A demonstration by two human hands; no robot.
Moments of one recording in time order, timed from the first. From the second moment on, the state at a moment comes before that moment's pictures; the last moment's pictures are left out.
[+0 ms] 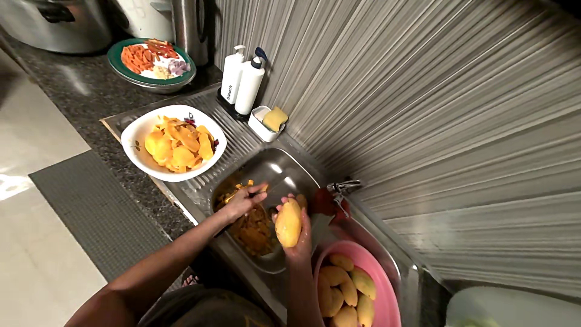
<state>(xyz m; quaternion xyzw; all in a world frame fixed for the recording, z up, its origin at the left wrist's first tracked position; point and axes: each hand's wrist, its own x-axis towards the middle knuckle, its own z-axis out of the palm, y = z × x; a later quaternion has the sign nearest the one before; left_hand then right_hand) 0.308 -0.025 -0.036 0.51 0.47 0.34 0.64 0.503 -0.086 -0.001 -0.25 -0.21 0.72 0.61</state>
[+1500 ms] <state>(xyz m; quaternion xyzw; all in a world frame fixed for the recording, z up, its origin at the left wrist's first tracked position) 0.338 -0.086 -0.001 0.63 0.36 0.45 0.52 0.476 -0.077 0.011 -0.46 -0.22 0.49 0.71</state>
